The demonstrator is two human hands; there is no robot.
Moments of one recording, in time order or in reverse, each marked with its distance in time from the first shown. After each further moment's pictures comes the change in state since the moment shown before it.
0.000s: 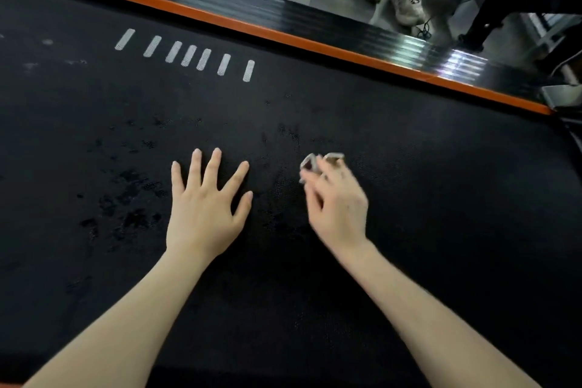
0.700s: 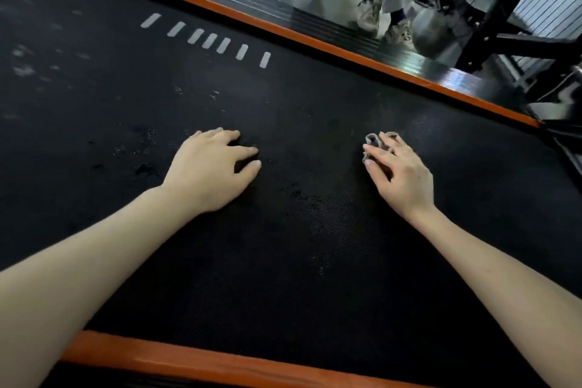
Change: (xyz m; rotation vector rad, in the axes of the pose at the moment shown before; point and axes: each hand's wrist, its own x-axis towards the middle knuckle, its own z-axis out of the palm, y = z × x) left_hand -0.010 -0.015 -0.026 -0.148 -0.047 0.123; right_hand 0.001 0.091 -0.026 -0.063 -0.067 0.000
